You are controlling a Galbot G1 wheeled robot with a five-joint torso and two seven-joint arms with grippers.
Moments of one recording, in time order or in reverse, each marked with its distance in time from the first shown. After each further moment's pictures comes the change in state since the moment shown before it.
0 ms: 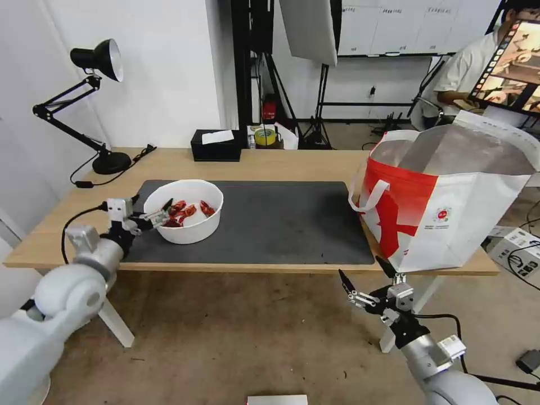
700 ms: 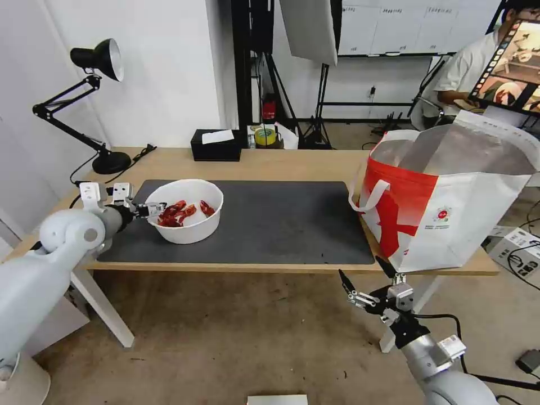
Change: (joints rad) left arm -0.397 -0.014 0.240 0.229 -0.183 0.416 -0.143; right arm 0.000 0.000 0.000 0.000 0.001 0.000 0.000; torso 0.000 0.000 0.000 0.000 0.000
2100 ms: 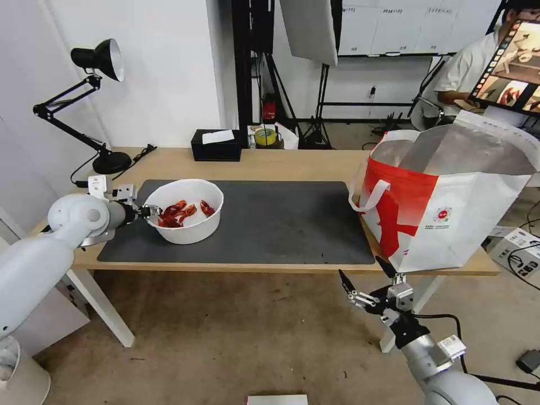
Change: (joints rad) left arm -0.160 0.038 0.186 0.093 -0.182 0.047 -0.048; right arm 0.000 0.000 0.000 0.000 0.000 0.000 0.000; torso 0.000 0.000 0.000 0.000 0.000
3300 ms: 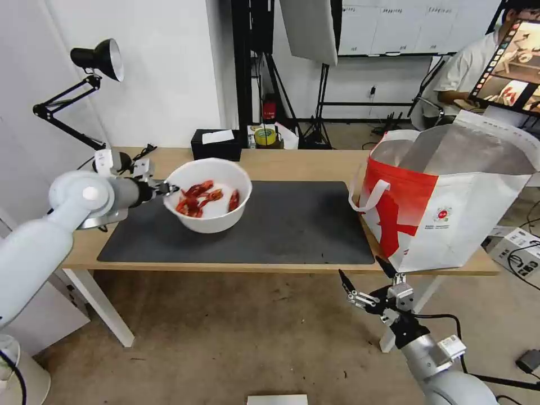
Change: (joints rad) left arm -0.141 -0.040 0.012 -0.154 -0.203 0.002 -0.051; right arm 0.000 0.000 0.000 0.000 0.000 0.000 0.000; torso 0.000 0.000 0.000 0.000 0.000
